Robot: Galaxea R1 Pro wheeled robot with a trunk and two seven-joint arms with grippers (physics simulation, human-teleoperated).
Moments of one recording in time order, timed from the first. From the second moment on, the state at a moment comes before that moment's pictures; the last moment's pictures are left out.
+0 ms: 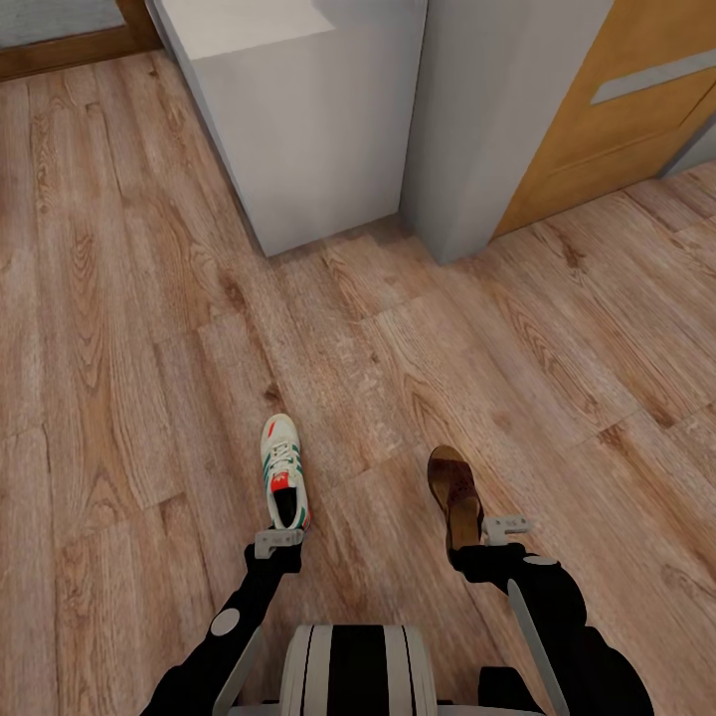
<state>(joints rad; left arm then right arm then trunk) -0.39 -0.06 -0.18 -0.79 0.17 -0.23 0.01 -0.26 0.00 0.05 -1.52 0.01 0.91 0.00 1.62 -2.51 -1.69</state>
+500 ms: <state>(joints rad) -0.39 -0.06 -0.18 -0.80 0.17 -0.23 0.01 -0.27 0.00 0.05 -1.51 0.01 0.91 0.00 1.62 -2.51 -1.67</state>
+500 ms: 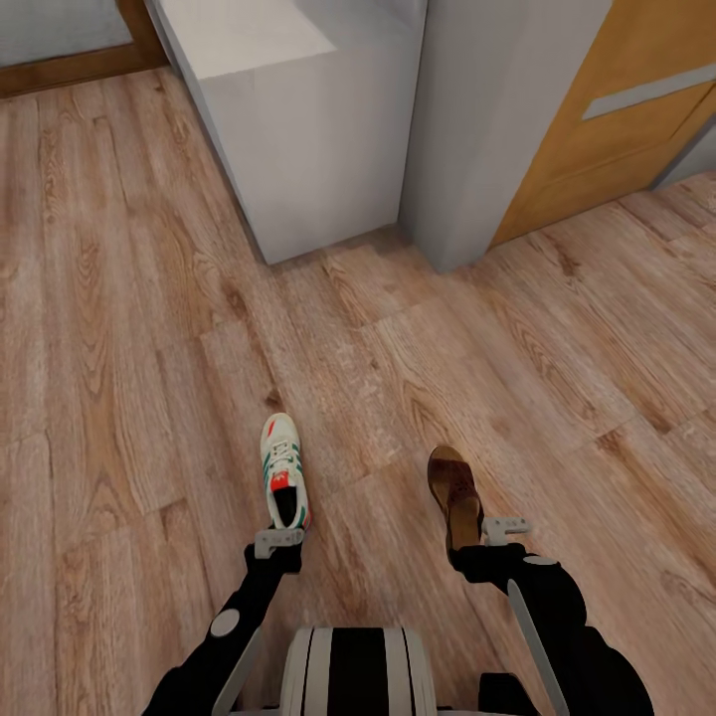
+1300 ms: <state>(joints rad) -0.33 -0.06 -0.18 -1.29 0.17 0.19 0.01 -0.26 0.00 0.05 -1.51 0.01 0.91 0.00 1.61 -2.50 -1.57</state>
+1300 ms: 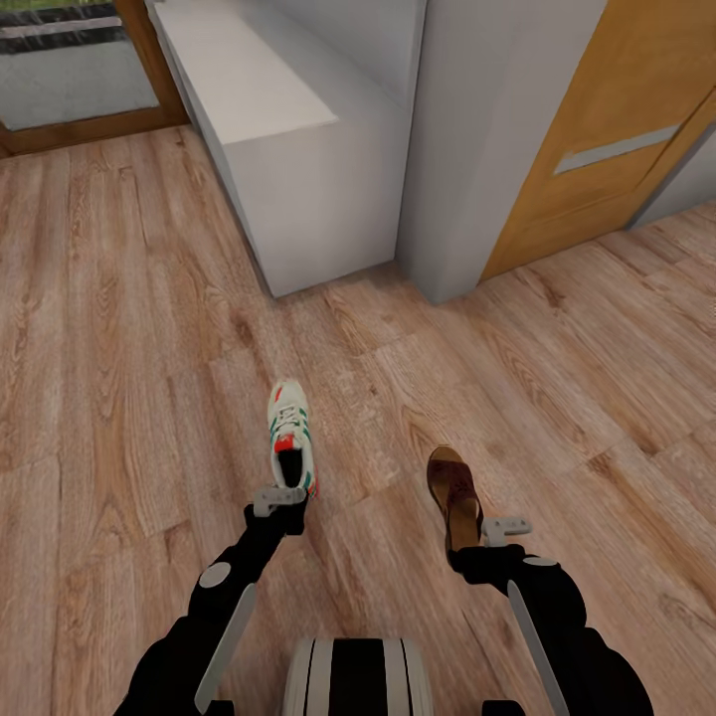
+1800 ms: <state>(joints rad) -0.32 -0.05 -0.18 -1.48 0.17 0.75 0.01 -0.26 0.00 0.05 -1.51 0.00 0.91 0.00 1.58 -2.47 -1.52</state>
